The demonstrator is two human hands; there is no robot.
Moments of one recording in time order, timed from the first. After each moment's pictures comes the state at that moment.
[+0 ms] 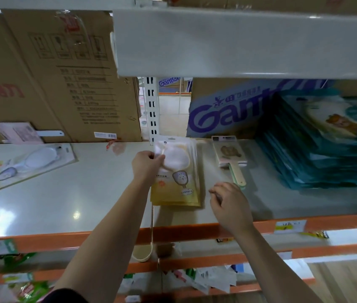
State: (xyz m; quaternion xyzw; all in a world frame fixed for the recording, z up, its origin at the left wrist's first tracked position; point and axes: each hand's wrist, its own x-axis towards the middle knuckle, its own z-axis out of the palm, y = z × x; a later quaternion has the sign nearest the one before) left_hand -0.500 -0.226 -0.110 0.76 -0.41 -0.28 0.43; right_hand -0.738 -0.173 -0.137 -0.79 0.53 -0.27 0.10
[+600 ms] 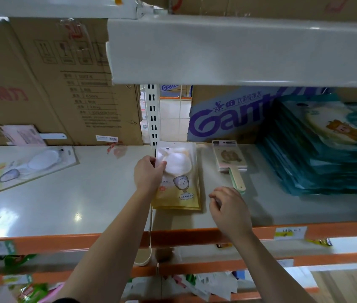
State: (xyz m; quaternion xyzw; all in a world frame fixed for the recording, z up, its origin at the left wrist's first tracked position) left_hand -0.509 -0.220 -0.121 0.79 -0.43 -0.19 0.40; right_hand -0.738 -0.173 -0.139 -0.78 0.55 -0.27 0.11
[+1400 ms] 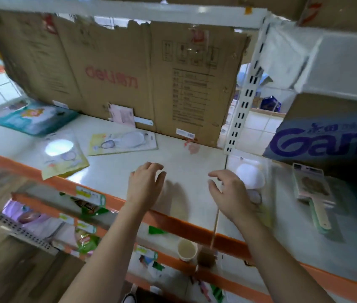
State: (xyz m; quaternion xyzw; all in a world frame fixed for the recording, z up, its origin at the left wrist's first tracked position) left_hand -0.369 -0.077 -0.116 0.83 -0.48 0.01 0.28; right_hand -0.574 -0.182 -0.103 -0.86 0.38 -0.29 0.20
